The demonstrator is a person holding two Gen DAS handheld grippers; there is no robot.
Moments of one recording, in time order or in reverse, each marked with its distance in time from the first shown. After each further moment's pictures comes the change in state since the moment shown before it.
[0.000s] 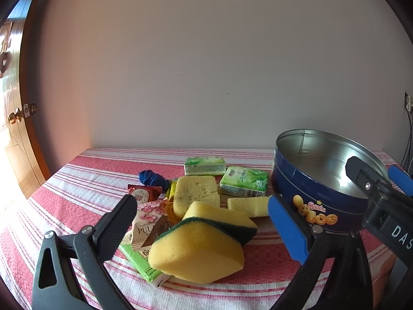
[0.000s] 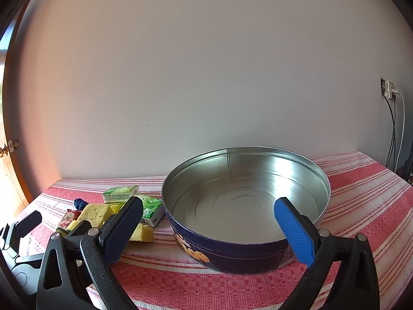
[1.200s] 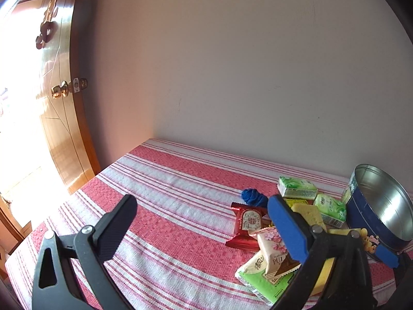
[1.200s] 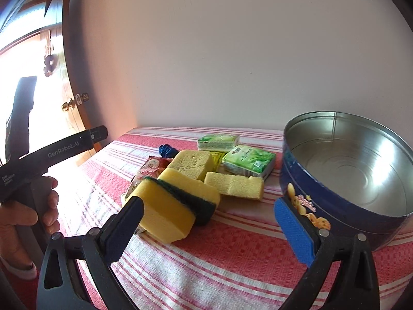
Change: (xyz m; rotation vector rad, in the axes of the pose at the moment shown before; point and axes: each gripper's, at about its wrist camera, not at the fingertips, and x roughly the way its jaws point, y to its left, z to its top) left arm 0.001 0.130 0.029 -0.180 0.047 0.204; right arm 0.013 0.089 -0.027 -0.171 0.269 0.478
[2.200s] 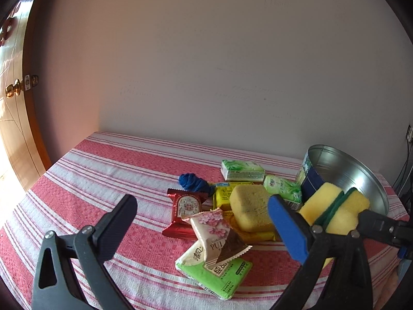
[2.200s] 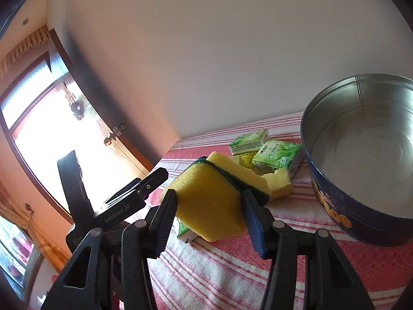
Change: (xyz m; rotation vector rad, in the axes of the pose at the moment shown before) left arm 0.007 -0.044 -0.013 0.082 0.049 -0.264; right arm -0.011 -0.066 0.007 0.381 0.044 0.395
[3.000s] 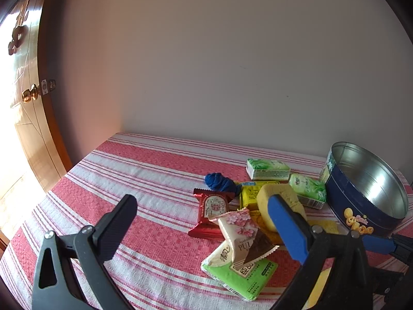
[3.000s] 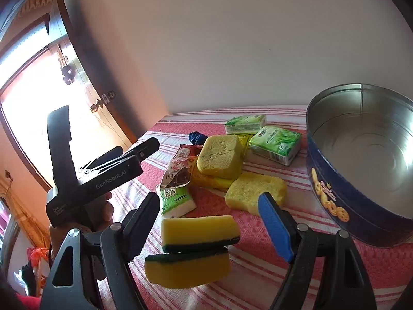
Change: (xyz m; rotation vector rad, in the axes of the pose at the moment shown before) left arm 0.001 0.012 0.000 -0.001 0.005 0.136; right arm 0.033 0.033 -0.015 -0.228 0.134 -0.159
